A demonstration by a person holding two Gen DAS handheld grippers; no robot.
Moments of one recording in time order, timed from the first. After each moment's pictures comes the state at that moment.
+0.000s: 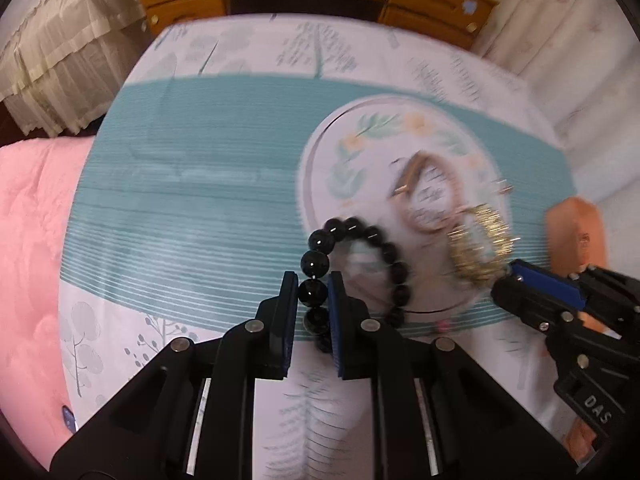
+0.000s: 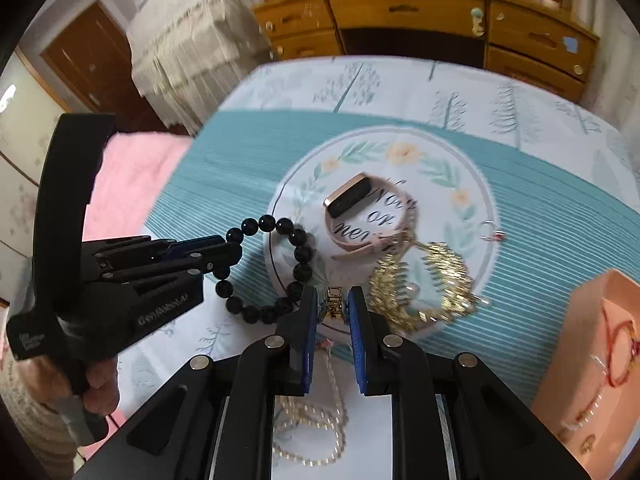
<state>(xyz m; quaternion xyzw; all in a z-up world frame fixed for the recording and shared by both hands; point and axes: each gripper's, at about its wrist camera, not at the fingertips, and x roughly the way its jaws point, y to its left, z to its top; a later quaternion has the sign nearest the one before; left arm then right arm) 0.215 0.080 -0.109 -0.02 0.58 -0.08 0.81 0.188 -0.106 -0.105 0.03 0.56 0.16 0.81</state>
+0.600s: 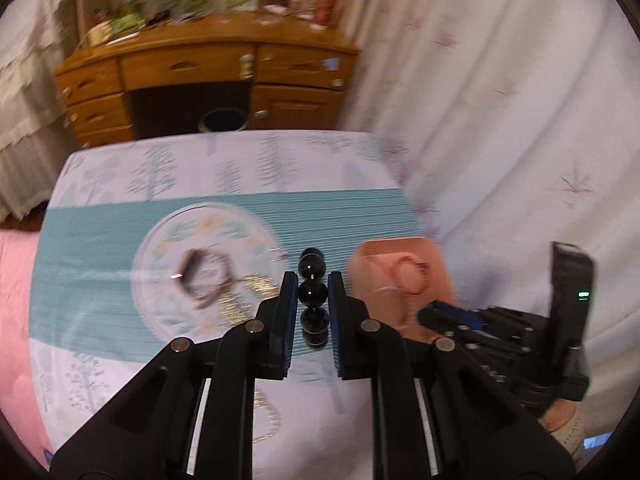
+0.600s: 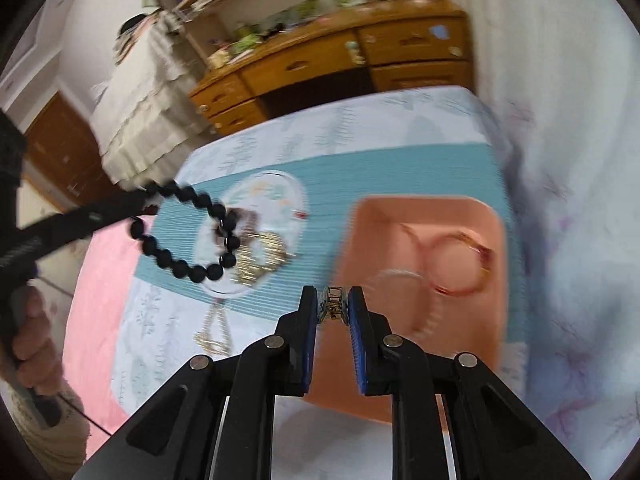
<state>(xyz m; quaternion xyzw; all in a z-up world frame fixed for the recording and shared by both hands) 0.158 -0.085 0.027 -0.02 0.47 -0.23 0.85 0.091 -0.312 -0.048 0.14 0.50 0.06 0.85</state>
